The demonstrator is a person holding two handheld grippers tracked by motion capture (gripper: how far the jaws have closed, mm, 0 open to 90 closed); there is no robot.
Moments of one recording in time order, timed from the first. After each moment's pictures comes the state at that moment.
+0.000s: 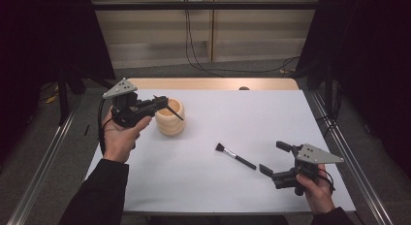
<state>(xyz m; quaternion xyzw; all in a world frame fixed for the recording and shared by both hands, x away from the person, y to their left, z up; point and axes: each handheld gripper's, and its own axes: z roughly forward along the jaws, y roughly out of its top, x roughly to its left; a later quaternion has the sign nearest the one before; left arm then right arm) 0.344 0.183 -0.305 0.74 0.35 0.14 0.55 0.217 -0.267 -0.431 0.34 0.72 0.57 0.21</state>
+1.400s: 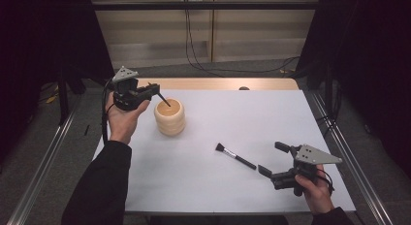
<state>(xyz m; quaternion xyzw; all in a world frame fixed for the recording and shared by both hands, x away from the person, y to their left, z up) 0.397 0.189 -0.322 0.74 0.40 0.21 0.50 0.217 -0.265 -0.434 0.34 0.72 0.56 0.21</state>
